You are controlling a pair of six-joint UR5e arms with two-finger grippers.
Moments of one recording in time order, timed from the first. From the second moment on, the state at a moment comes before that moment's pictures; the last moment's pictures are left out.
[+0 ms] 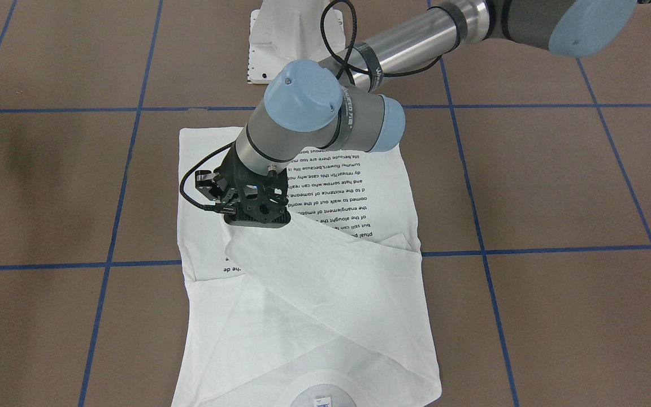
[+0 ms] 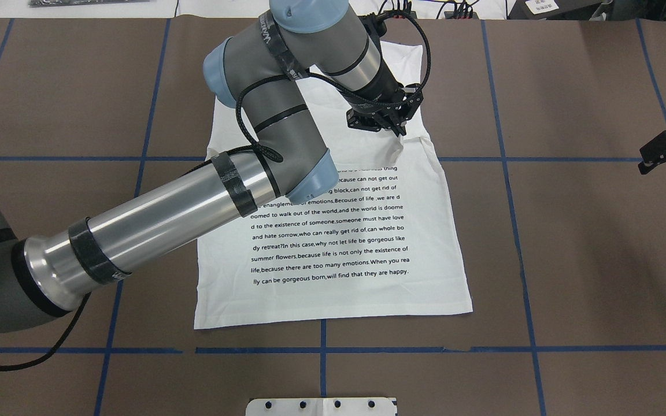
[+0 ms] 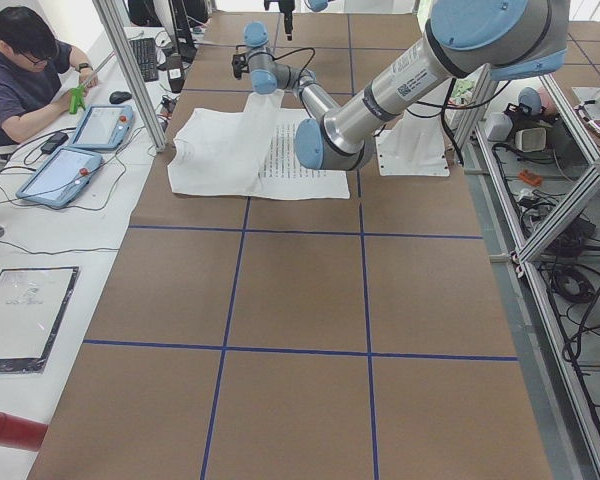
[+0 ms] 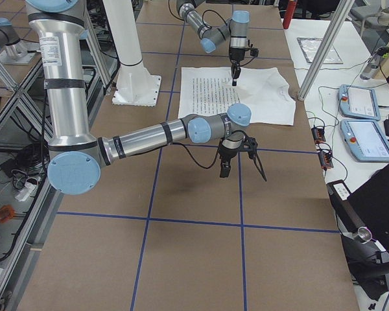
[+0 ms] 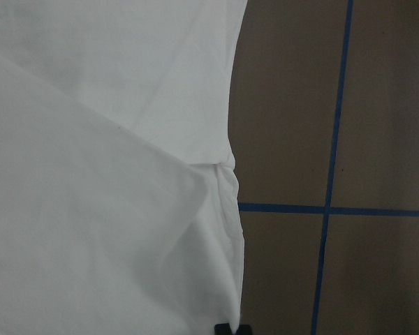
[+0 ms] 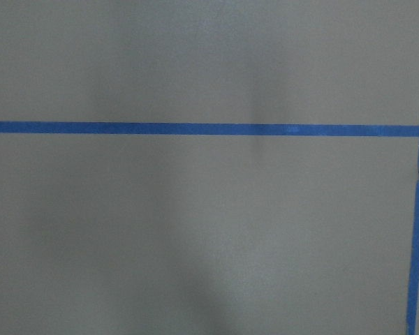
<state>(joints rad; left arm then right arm) -0.68 -2.72 -1.08 -2.17 -2.20 -1.45 1.21 -1.50 1.78 -1.64 2.28 0.40</state>
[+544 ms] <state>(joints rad) -0.65 -2.71 -1.03 -2.24 -2.12 -1.45 1.21 -1.48 1.77 -1.64 2.28 0.40</state>
